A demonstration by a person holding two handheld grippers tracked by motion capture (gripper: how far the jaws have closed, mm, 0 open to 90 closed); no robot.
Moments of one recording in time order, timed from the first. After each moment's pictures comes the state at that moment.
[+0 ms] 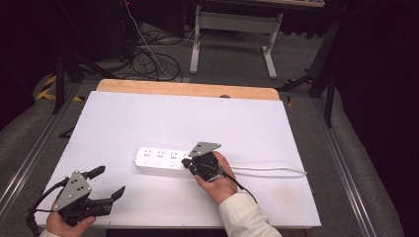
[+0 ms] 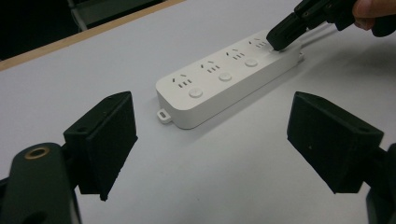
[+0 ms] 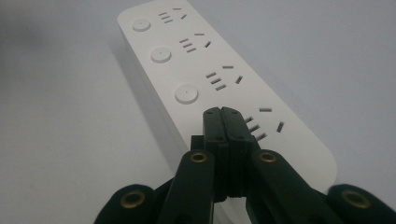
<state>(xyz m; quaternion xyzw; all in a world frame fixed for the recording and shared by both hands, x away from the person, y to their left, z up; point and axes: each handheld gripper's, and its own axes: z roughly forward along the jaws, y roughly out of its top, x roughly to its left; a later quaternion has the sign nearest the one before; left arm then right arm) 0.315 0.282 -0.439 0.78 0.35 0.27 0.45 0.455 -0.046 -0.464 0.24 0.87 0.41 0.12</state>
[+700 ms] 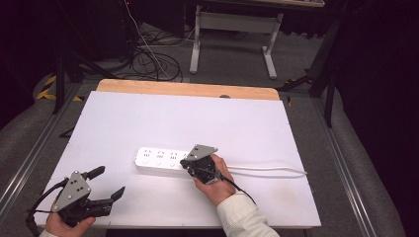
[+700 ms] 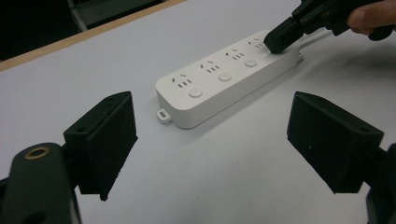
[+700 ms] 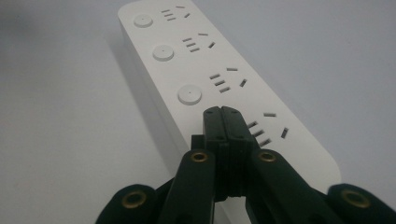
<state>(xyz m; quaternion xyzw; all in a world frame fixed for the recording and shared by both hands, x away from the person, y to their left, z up) 0.314 0.283 -0.439 0.78 0.35 0.28 0.45 0.450 -0.041 -0.468 0.22 0.87 0.41 0.15</state>
